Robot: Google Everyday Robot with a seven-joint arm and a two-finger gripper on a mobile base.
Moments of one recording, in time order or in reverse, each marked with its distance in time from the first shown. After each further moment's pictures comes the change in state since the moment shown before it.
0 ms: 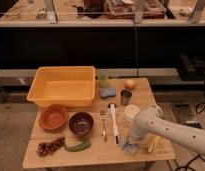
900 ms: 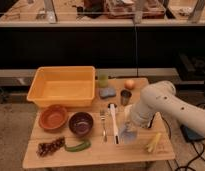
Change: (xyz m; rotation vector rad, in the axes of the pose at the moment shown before) arm -0.060 -0.016 -0.160 -0.013 -0.144 -0.066
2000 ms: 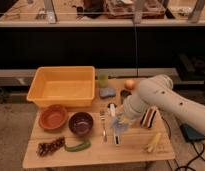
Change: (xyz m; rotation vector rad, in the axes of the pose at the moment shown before) arm -0.044 -0.046 -0.001 0.126 -0.081 0.094
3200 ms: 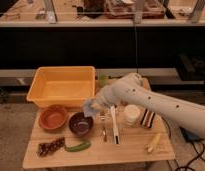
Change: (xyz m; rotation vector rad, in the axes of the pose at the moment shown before) arm -0.106 -0.065 0.060 0.131 -0.217 0.245
